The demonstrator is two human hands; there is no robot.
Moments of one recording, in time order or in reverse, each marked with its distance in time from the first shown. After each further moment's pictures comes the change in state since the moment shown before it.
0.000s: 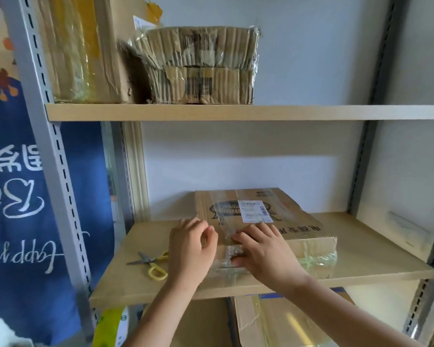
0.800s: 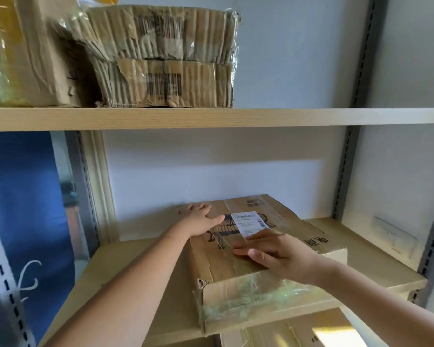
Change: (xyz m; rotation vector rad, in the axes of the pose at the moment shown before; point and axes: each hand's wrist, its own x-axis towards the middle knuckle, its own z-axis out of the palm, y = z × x) left_hand 0.138 -0.034 0.123 0.156 -0.931 -0.163; right_hand 0.015 0.081 -0.031 0.526 -0.443 0.200
